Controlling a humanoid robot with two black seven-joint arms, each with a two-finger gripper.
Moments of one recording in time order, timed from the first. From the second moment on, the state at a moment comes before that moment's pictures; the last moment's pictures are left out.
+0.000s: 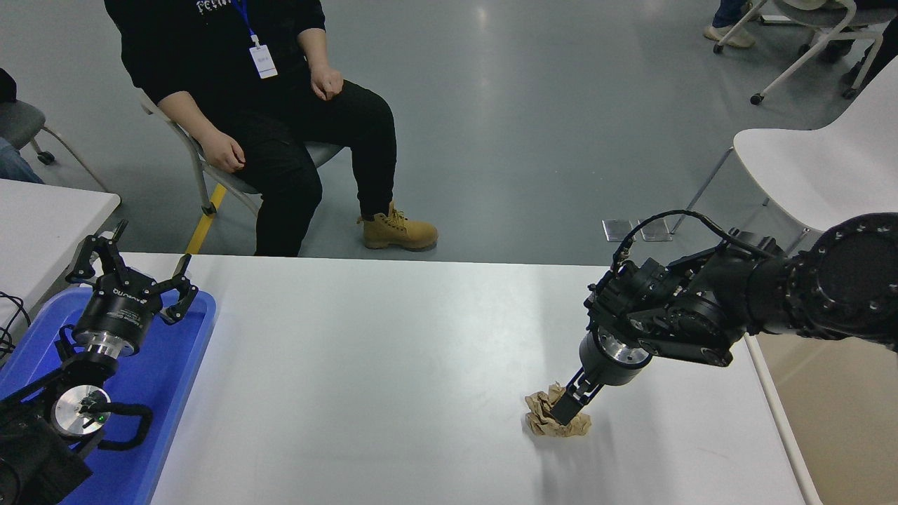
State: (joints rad) left arm -0.56 0.46 -0.57 -0.39 -0.24 -0.70 -0.60; right arm 1.45 -0.06 -0.91 0.93 -1.10 0.38 0.40
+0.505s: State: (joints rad) left arm -0.56 0.46 -0.57 -0.39 -0.24 -0.70 -0.60; right arm 1.40 -0.05 -0.87 0.90 -1.09 0.38 0.40
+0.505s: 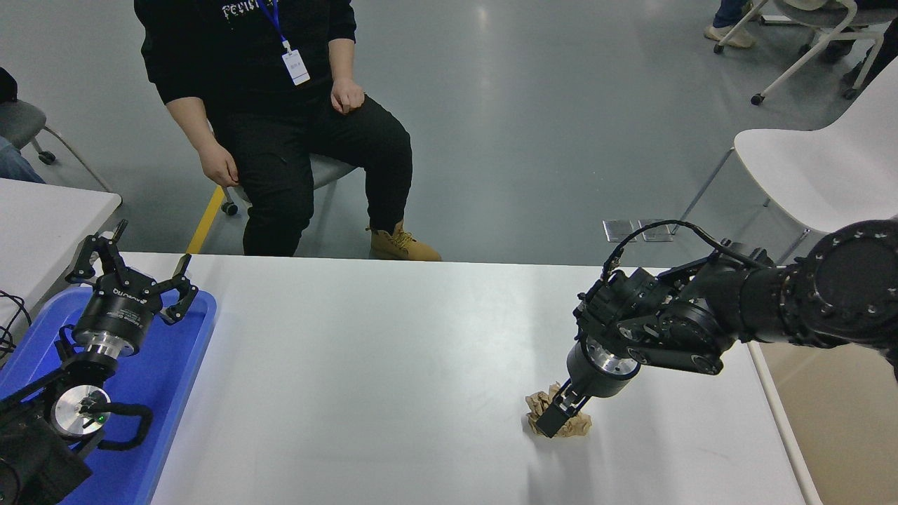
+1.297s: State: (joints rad) left arm -0.56 0.46 -0.57 -0.39 -0.24 -0.70 -0.60; right arm 1.26 -0.05 -0.83 0.74 -1.10 0.34 0.39
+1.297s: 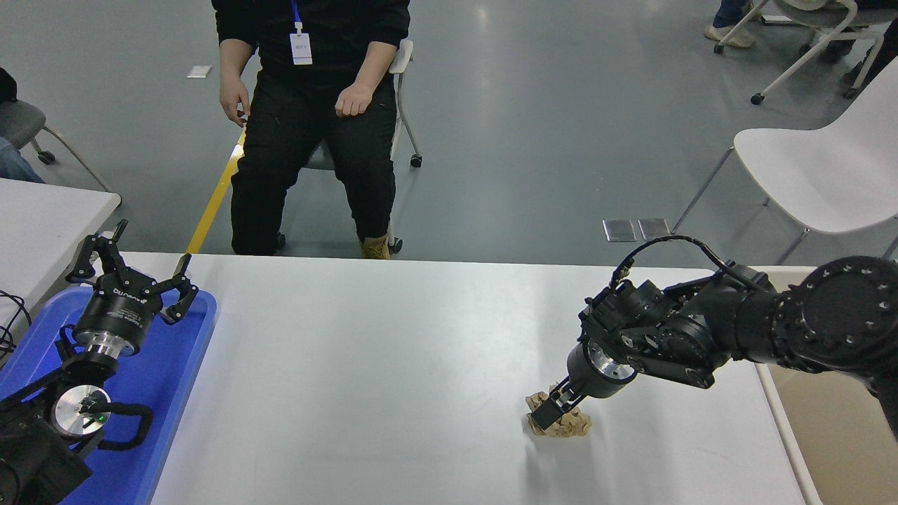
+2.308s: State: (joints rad) left arm -0.56 0.46 -0.57 -0.39 -0.24 -0.70 -0.60; right arm 1.24 -0.03 -0.87 0.69 -1.12 0.30 0.42
